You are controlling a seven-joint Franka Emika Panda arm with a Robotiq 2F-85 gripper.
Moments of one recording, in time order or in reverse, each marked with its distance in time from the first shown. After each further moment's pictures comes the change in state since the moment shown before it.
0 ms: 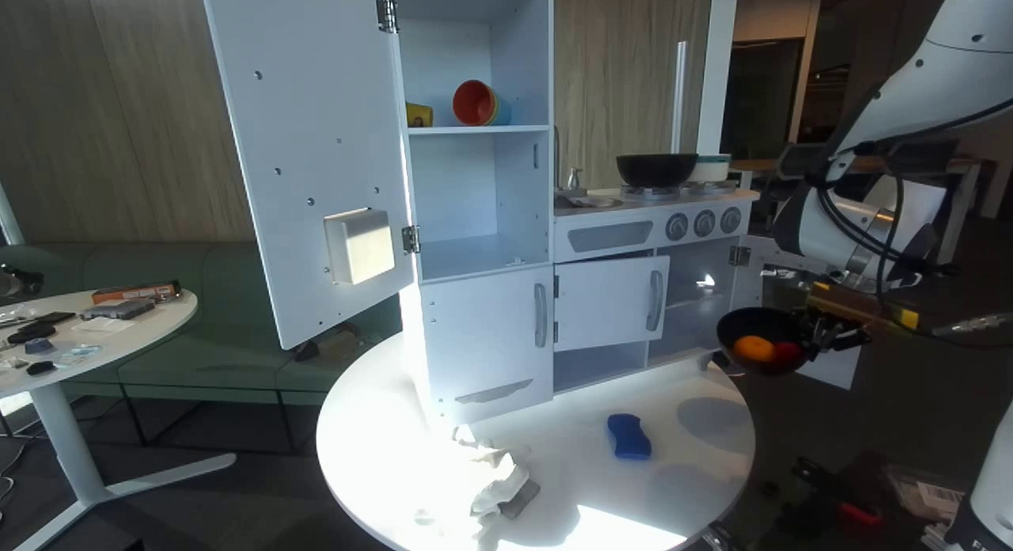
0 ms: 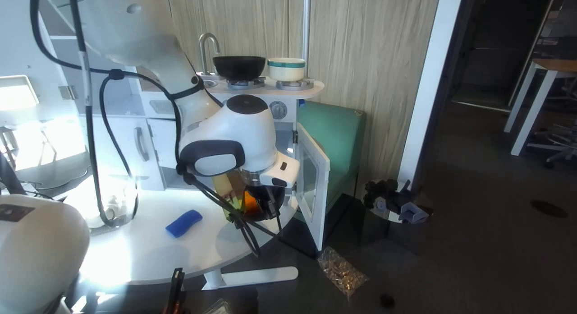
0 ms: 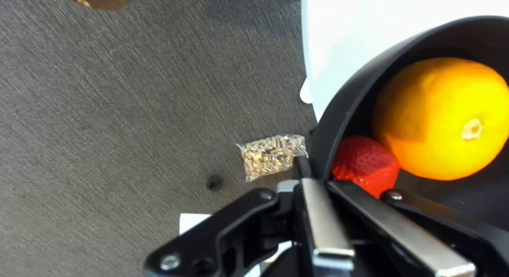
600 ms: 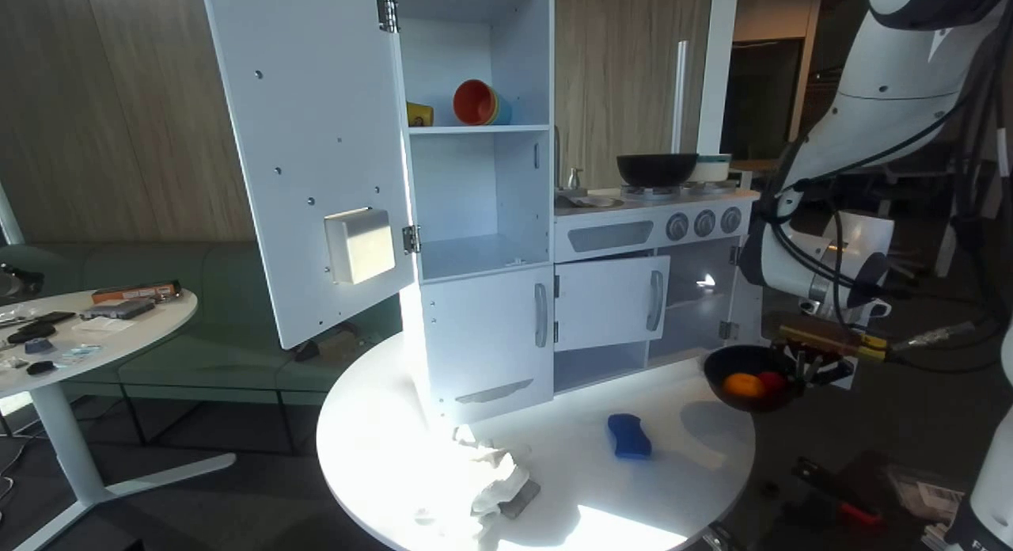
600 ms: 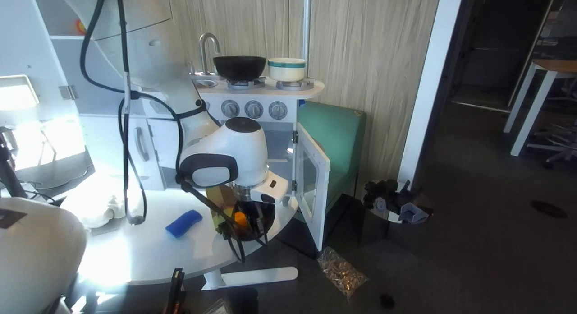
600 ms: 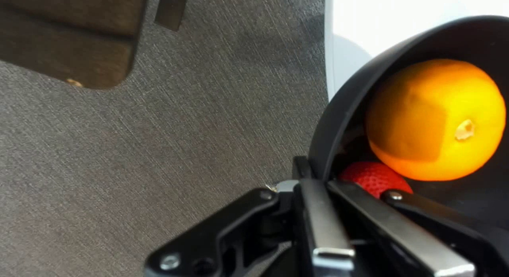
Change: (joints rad) arm -0.072 0.220 0.188 0.053 0.139 -0.023 0.021
